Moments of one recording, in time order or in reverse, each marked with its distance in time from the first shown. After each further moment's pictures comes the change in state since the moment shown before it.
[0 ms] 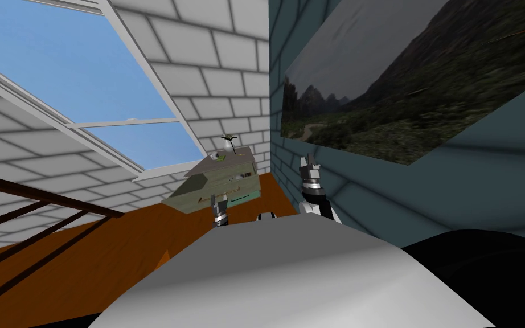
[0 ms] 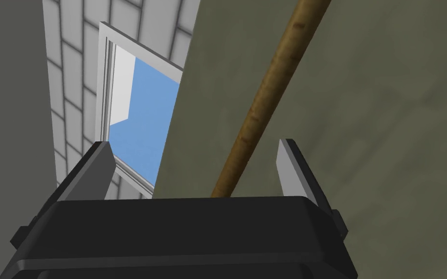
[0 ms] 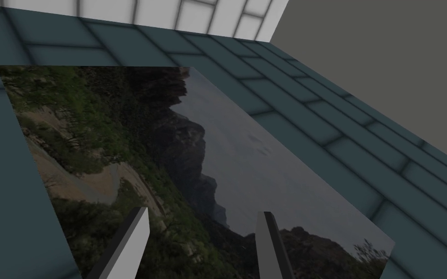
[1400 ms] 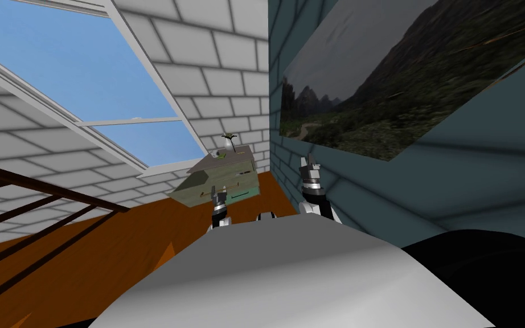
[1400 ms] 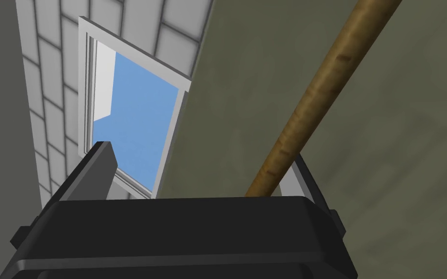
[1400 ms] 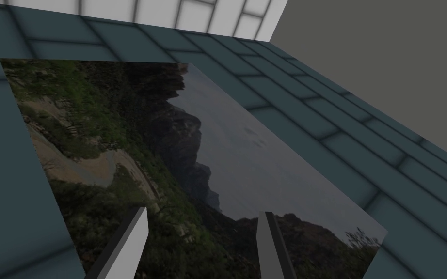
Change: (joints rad) left arm -0.074 0.039 0.011 -0.104 0.021 0.236 0.011; right arm 0.000 0.000 0.000 0.000 0.000 0.000 0.000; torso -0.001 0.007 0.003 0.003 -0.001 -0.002
